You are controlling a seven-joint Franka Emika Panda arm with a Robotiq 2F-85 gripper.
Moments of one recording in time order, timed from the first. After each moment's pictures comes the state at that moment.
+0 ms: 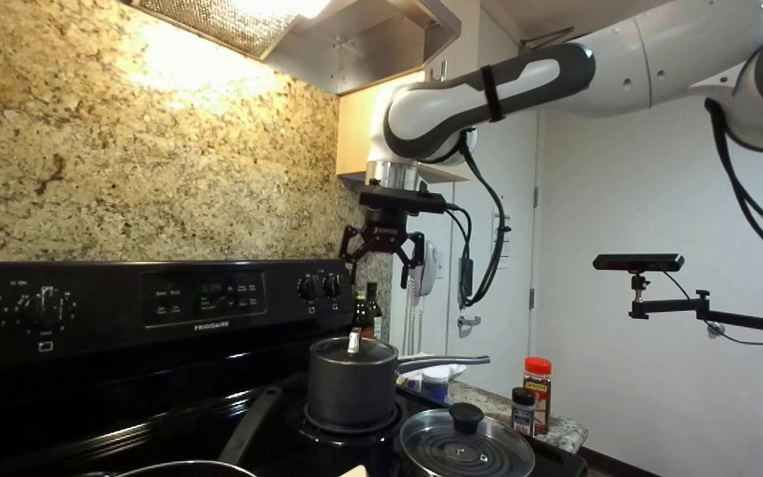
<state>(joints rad) -0.04 0.18 -0.06 -1.60 -0.06 1.90 0.90</state>
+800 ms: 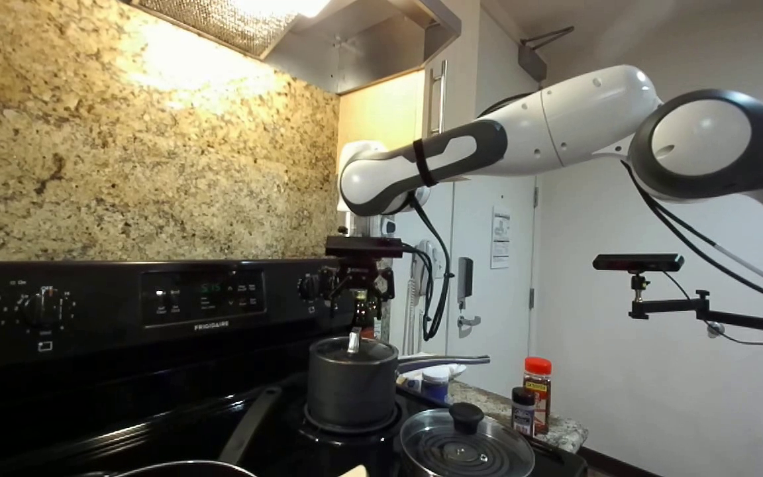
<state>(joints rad) -0.04 0.50 -0.13 -1.31 -0.06 1.90 0.90</state>
